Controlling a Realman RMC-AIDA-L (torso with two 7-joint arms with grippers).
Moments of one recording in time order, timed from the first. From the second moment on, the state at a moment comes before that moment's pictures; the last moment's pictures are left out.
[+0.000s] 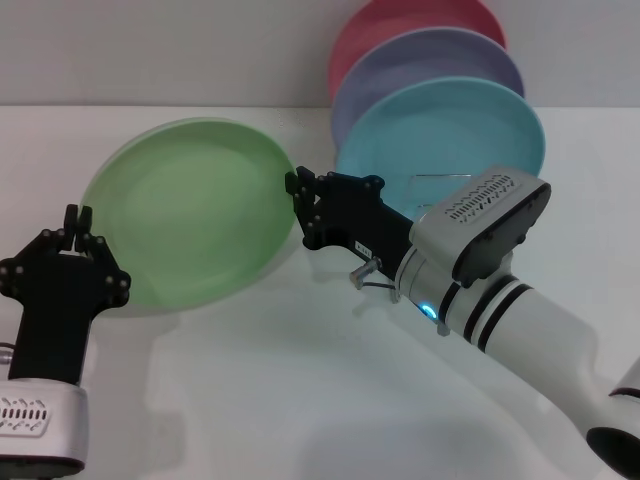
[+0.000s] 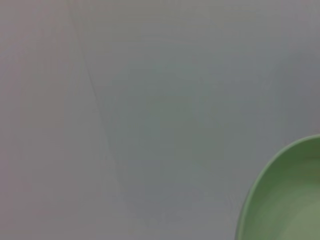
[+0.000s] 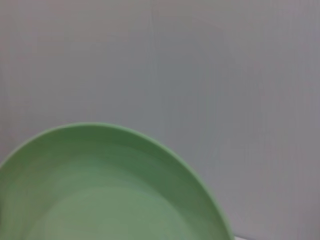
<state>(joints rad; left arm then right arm) -0.02 -2.08 -0.54 -0.89 1.98 1.23 0.83 0.70 2.09 0.33 0.50 -2.06 -0.84 0.12</state>
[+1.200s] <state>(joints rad) -0.03 -2.07 -0.55 -0.88 1.98 1.23 0.82 0.71 2.09 0.34 0.51 -2.06 -0.82 0.10</state>
